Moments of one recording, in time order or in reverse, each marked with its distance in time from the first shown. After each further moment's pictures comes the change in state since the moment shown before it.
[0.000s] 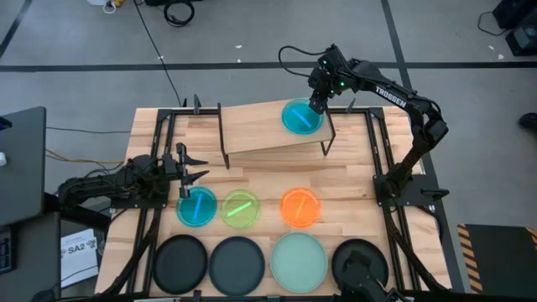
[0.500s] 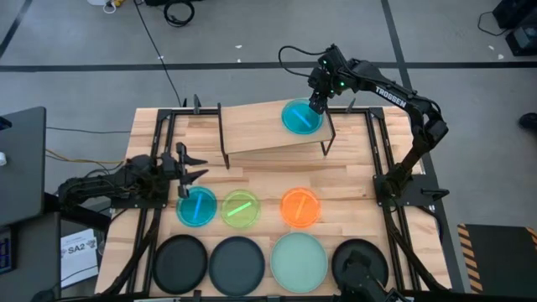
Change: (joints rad) left arm 0.000 0.000 0.000 0.050 0.000 -0.095; right arm 0.000 0.000 0.000 0.001 0.001 0.000
